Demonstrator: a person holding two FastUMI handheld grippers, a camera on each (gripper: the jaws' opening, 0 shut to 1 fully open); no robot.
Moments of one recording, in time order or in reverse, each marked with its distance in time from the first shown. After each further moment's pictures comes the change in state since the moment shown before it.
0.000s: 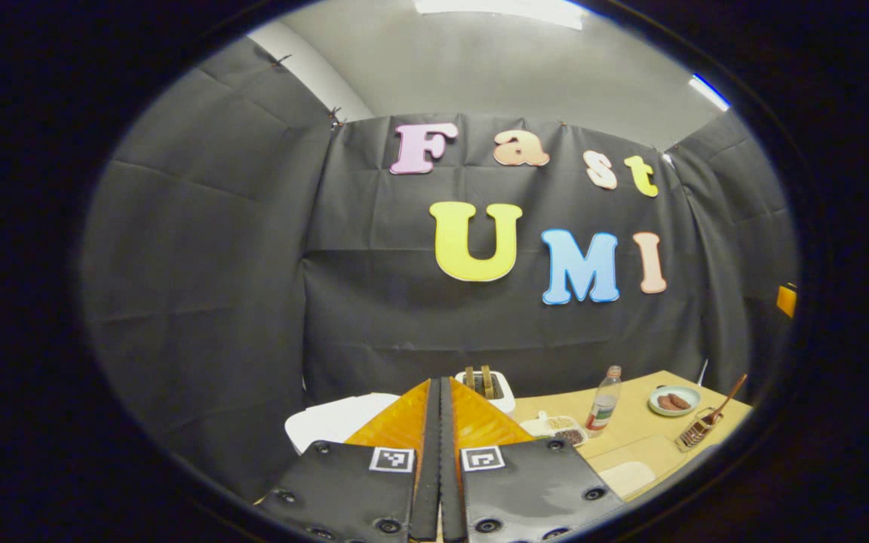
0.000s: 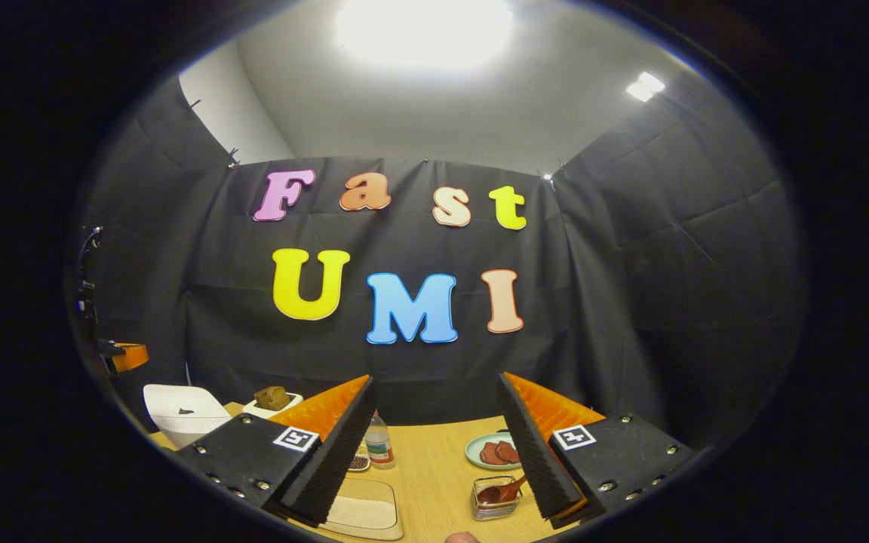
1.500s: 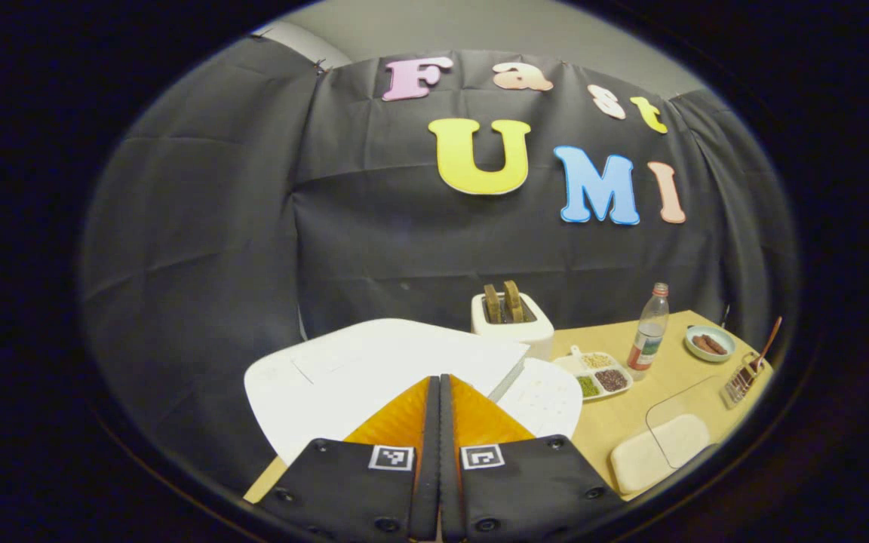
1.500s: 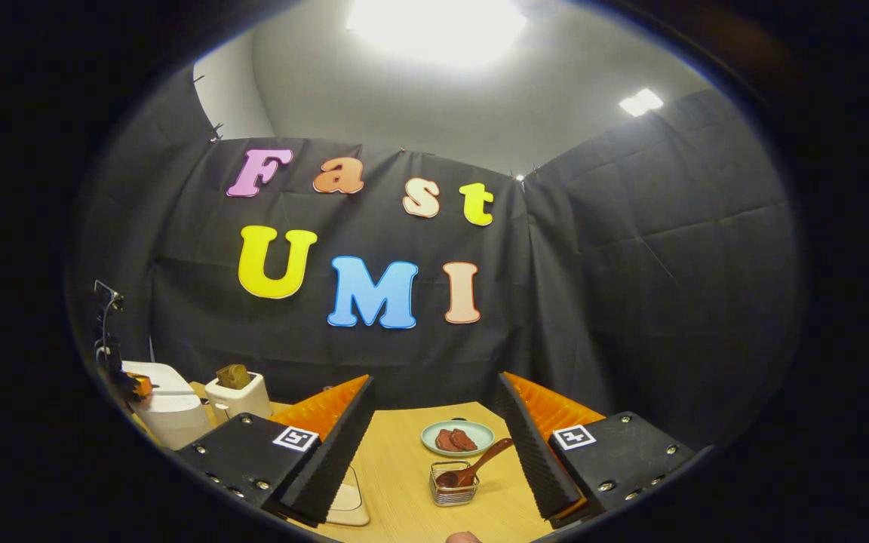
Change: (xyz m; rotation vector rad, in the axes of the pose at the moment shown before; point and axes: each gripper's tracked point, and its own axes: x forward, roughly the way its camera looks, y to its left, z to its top) left arm 0.058 0.019 -0.119 0.073 0.197 0.041; right arm -0.026 -0.026 -0.010 -0.068 0.035 -0.122
